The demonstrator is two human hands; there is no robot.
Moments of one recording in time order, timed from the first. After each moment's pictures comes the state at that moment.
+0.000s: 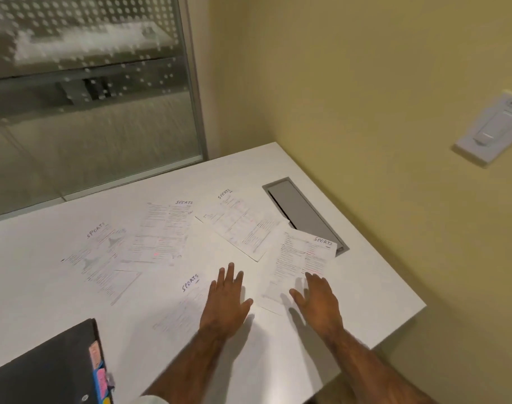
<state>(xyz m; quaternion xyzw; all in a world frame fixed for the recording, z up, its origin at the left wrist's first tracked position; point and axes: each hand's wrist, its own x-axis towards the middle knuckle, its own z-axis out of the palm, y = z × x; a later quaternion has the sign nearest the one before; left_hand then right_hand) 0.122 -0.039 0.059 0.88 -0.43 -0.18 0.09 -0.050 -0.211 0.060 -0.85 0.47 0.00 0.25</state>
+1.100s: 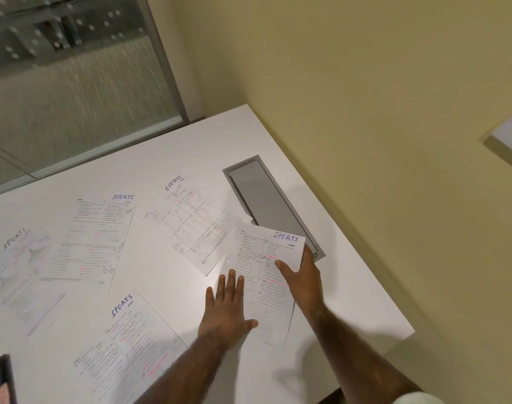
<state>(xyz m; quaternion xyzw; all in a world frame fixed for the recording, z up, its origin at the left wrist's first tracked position) 0.077 -0.207 0.003 0.85 -0.42 -0.31 -0.08 -0.024 -0.393 0.003 -0.71 0.52 -0.03 0.47</state>
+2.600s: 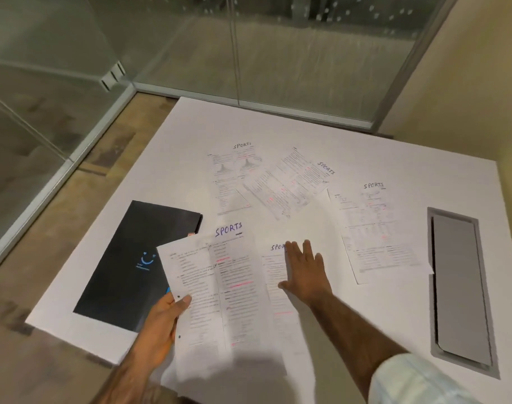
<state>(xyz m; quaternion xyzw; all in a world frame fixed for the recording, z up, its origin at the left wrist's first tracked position) 0.073 0.177 0.062 0.56 0.36 -0.19 0.72 0.172 -0.143 0.000 -0.97 -0.09 0.23 0.08</state>
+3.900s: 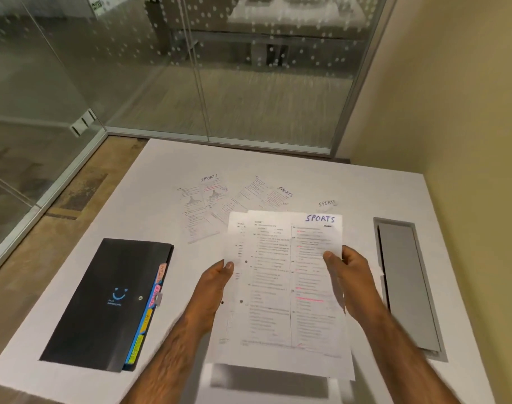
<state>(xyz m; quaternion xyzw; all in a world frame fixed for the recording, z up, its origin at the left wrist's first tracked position) 0.143 0.024 0.147 0.62 0.18 -0.24 0.73 0.127 -0.252 0.177 -0.65 0.28 0.02 0.70</state>
